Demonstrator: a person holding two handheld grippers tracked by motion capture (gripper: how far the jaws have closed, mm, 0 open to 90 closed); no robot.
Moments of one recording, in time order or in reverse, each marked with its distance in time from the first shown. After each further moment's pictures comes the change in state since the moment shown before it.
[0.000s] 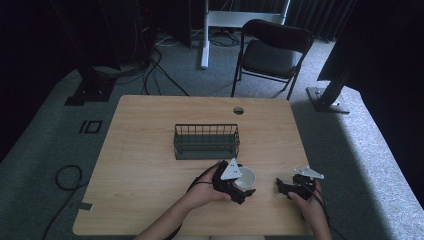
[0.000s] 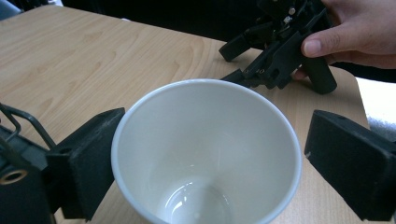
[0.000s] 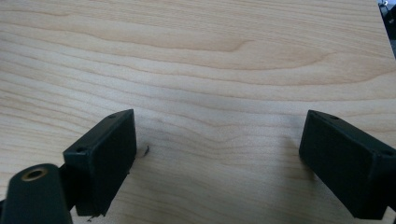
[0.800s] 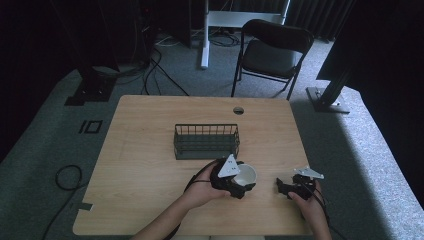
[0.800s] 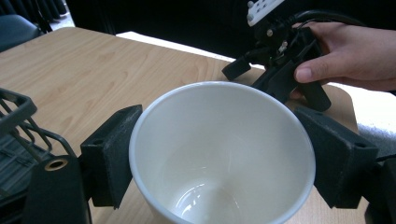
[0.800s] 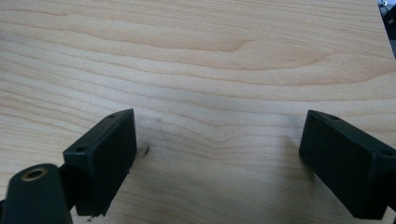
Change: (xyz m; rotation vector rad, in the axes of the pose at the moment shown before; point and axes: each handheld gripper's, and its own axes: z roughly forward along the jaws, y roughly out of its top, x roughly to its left) left arm 0.001 0.019 -0.021 -0.038 0.016 0.000; right arm 0.000 0.000 0.000 0.002 -0.002 -0.001
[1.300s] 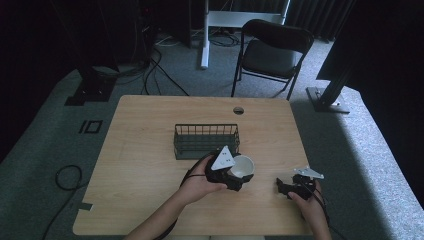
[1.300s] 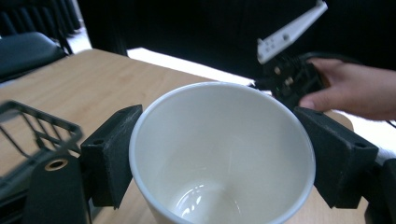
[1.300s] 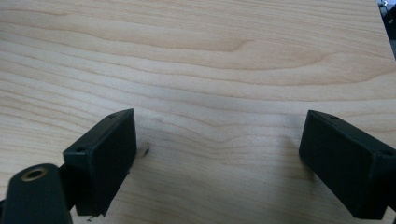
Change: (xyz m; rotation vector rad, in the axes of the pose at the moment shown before) left arm 0.012 0.019 -0.020 -0.061 0.039 -0.011; right arm 0.000 0.000 0.000 0.000 0.000 0.000
